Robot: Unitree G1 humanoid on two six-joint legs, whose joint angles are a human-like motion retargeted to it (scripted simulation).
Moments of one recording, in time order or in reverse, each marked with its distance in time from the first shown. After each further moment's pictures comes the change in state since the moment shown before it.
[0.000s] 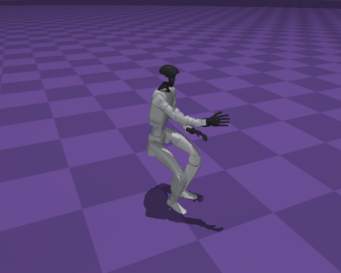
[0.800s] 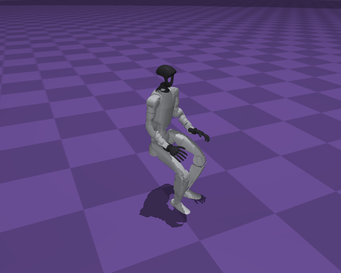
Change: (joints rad) left arm 0.145 0.015 0.098 -0.027 -0.060 0.024 0.022; right arm 1.131 0.094 0.046 -0.468 -0.450 0.085 -0.161; waist -0.116 0.071 -0.080; left_leg 0.002 0.085 -0.008 0.029 -0.019 -0.012; right_leg -0.002 0.088 -0.006 -0.027 0.037 -0.010
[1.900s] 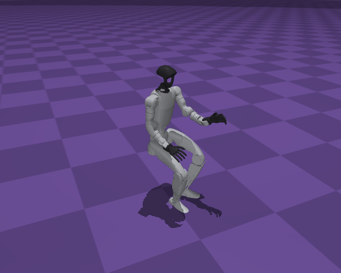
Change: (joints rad) left arm -0.613 -0.072 0.221 0.116 -0.595 -0.200 -0.085; right arm -0.112 0.020 0.043 0.039 -0.137 0.105 -0.089; waist -0.079 0.018 0.020; left_leg -0.022 0.019 0.010 0.008 -0.005 0.002; right_leg -0.018 0.015 0.002 -0.002 -0.003 -0.003
